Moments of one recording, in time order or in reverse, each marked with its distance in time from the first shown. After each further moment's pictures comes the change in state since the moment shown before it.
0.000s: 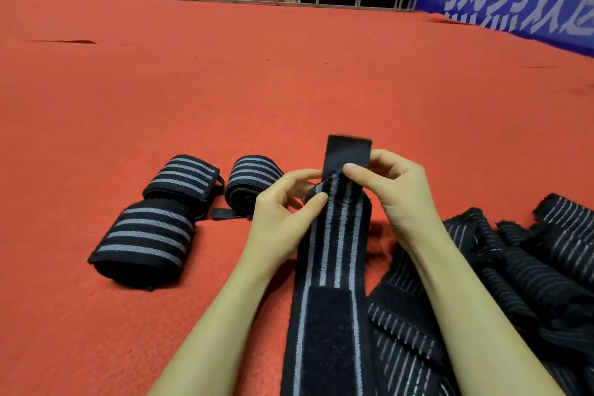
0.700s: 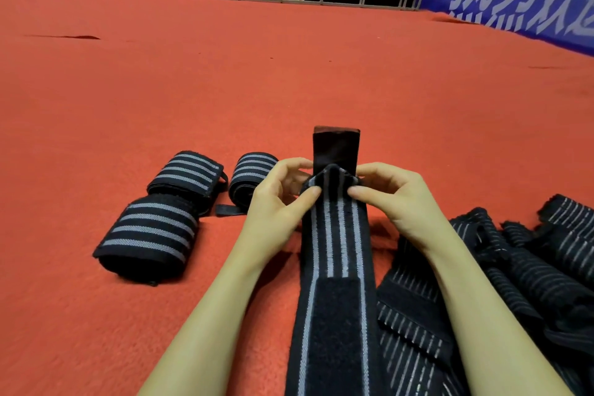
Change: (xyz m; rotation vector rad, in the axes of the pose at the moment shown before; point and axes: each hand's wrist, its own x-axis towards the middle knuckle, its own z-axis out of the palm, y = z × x) left_hand 0.007 -0.005 -0.015 -0.024 -0.074 0.030; right_hand 0.000 0.011 -0.016 -0.163 -0.243 -0.009
